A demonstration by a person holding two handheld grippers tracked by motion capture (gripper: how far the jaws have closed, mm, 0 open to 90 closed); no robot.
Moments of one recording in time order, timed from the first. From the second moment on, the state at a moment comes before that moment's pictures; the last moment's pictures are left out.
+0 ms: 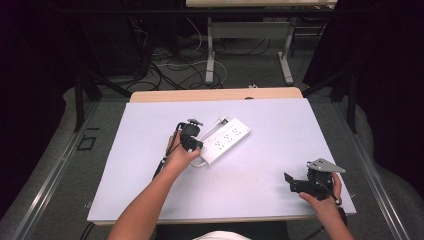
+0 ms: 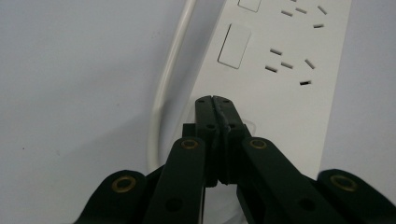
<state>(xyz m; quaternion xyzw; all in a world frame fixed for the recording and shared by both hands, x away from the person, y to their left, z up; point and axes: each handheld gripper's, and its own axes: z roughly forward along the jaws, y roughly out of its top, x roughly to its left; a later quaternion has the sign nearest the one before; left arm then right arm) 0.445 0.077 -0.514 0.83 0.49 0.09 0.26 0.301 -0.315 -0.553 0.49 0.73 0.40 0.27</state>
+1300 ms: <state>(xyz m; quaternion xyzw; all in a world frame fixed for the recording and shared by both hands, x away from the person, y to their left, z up) 0.438 0.088 -0.497 0.81 0.48 0.11 0.31 0.301 -0.315 -0.552 0.49 0.73 0.40 0.27</state>
